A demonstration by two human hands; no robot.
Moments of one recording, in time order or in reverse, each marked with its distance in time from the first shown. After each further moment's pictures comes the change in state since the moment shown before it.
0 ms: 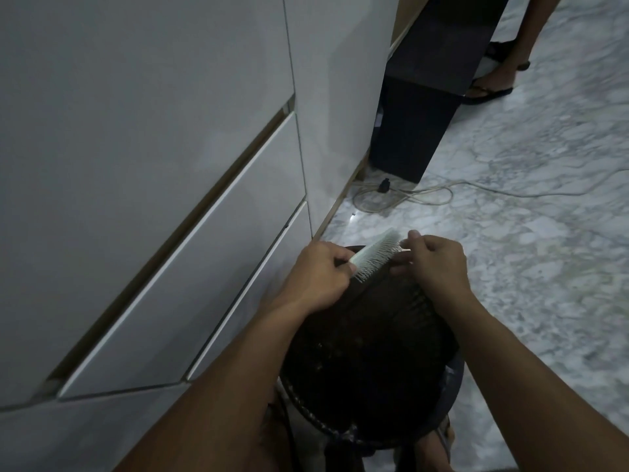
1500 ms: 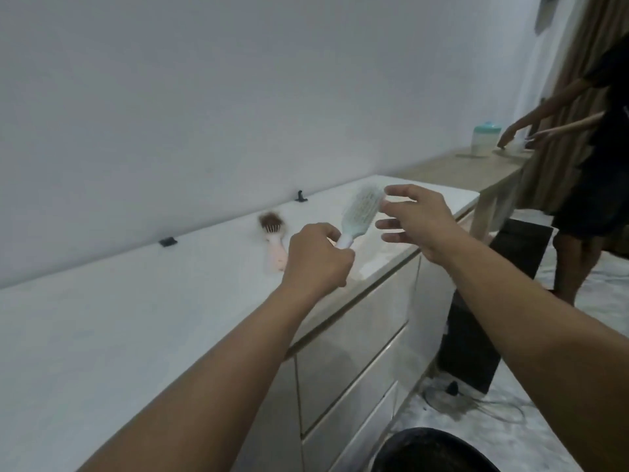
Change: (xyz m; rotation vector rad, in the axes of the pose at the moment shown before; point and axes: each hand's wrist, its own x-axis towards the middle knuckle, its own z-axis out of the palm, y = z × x) left_hand -0.256 0.187 -0.305 -0.116 0.782 0.319; right_hand -0.233 -0.427 0.016 0.251 -0.360 -0.647
